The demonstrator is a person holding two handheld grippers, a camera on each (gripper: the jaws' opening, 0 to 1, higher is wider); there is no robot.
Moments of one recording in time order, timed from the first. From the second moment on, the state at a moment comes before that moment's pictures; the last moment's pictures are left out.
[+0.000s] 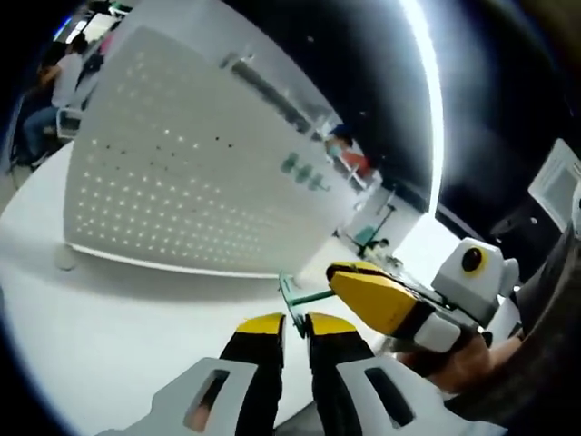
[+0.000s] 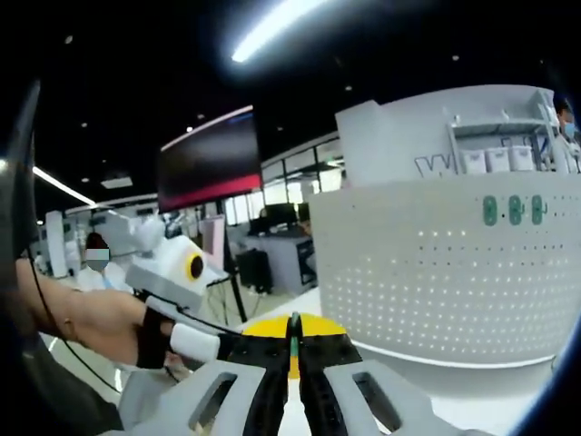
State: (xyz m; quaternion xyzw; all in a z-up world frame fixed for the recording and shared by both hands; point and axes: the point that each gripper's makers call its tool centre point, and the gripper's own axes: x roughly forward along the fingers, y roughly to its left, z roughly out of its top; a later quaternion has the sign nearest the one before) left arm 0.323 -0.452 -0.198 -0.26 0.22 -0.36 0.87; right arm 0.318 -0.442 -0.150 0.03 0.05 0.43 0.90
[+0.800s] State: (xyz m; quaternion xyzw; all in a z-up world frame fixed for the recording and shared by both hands) left arm 0.323 -0.450 -0.195 -0.26 0.22 -0.36 0.87; right arm 0.318 -0.440 -0.156 0.05 0.08 0.42 0.90
